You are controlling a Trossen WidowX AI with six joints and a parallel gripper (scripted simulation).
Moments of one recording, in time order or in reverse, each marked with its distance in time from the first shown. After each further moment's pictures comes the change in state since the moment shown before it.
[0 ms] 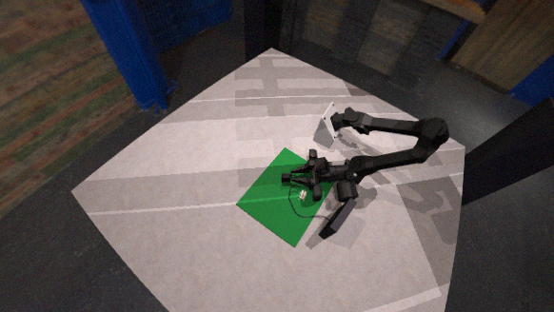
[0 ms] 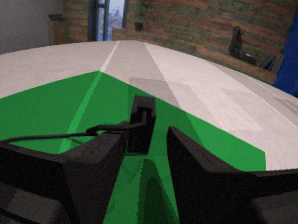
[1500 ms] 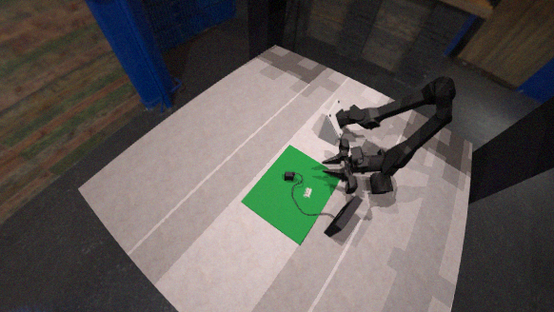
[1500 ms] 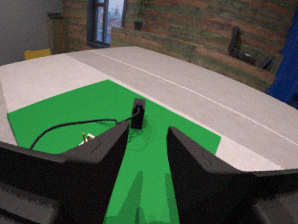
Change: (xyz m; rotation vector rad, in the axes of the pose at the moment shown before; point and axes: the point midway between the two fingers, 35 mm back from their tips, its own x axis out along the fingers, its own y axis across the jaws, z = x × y) arm -0.092 0.000 0.036 -0.005 0.006 -0.006
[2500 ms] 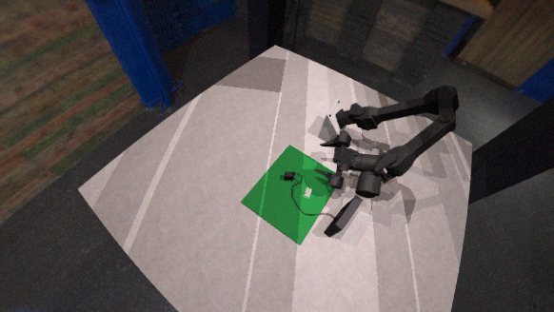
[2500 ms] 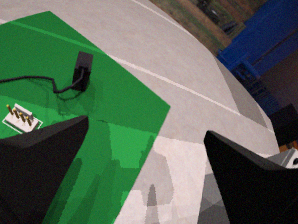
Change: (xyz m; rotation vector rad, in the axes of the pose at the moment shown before) arm 0.017 -0.026 0.008 -0.275 0.395 -0.347
